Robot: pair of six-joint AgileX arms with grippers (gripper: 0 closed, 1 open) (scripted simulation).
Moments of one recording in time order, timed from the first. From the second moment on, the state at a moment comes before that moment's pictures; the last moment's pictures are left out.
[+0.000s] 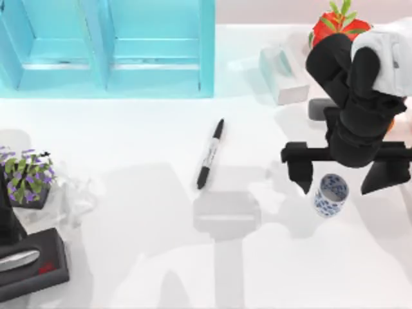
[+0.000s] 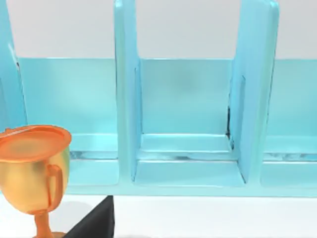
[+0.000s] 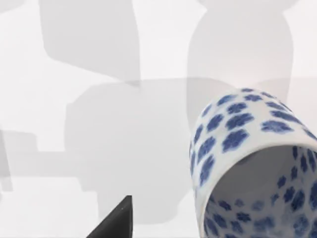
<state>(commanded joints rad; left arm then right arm) 0.00 0.00 0.00 0.00 0.00 0.00 0.43 1.93 1.36 -1.00 -0.01 0.45</state>
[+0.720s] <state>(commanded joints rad) 0.00 0.00 0.00 0.00 0.00 0.00 0.43 1.94 1.53 -1.17 -0.01 0.45</state>
